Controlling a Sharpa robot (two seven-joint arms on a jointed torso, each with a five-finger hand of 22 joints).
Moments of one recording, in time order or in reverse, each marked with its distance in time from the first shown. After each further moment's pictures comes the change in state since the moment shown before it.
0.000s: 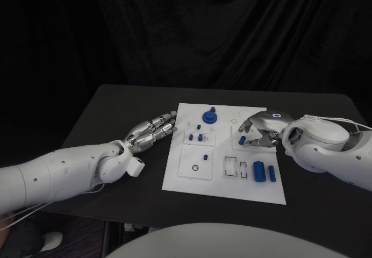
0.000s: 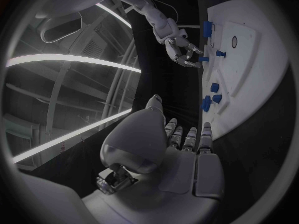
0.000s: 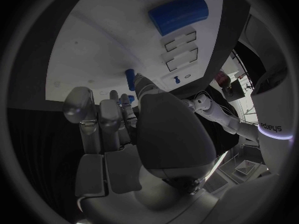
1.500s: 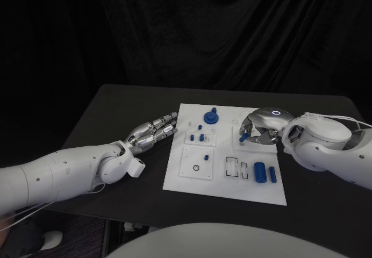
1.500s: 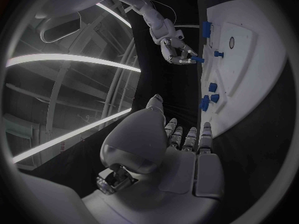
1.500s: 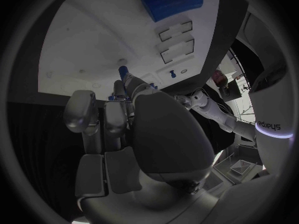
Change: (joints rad) left arm -0.010 0.002 0.000 -0.009 0.000 0.002 0.000; left_hand 0.008 0.000 0.014 -0.014 0.014 0.000 0.000 0.000 0.000 -0.004 0.004 0.000 0.000 0.000 0.000 0.000 0.000 0.000 0.000 0.000 0.000 -0.002; right arm 0.032 0.001 0.001 0.034 0.001 -0.020 0.015; right_hand 0.084 0.034 0.148 -0.101 -0.035 0.268 -0.007 0.101 0.092 0.360 -0.084 -0.064 0.029 0.049 -0.069 0.004 0.042 -0.015 0.041 -0.069 0.064 0.001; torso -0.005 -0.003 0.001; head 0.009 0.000
